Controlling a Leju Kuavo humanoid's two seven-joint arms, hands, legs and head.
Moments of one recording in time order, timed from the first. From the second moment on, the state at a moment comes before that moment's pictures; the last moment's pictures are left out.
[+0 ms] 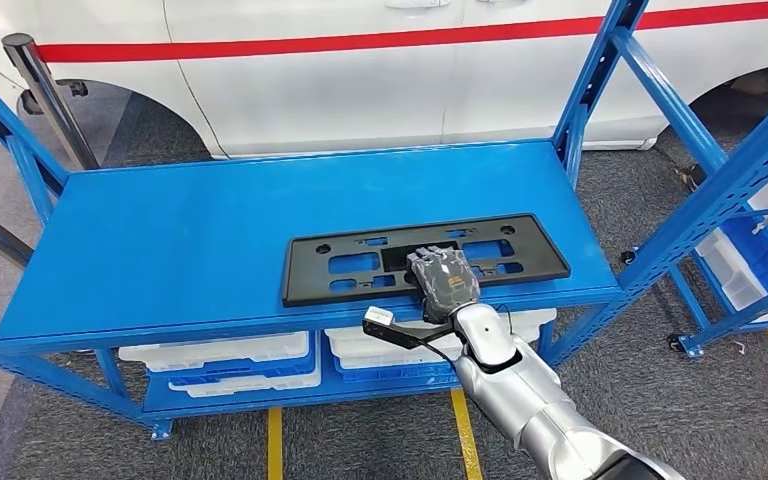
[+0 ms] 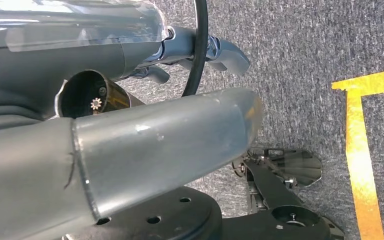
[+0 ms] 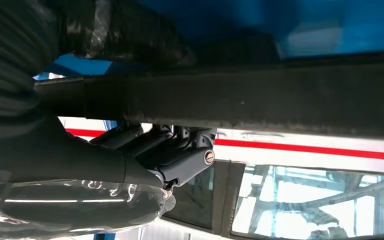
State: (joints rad) left arm -0.05 -0.12 0.02 -0.19 -0.09 0.21 0.02; right arm -0.61 0.06 0.55 -0.69 1.30 -0.44 0.09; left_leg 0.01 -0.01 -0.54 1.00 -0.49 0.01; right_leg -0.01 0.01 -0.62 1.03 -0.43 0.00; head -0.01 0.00
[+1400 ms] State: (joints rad) left arm -0.05 -0.12 0.05 -0.19 -0.11 0.25 -0.04; right arm -0.62 0.05 0.55 -0.68 1.30 -0.44 0.08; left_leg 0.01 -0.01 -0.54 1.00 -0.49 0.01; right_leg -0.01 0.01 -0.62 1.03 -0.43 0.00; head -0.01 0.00
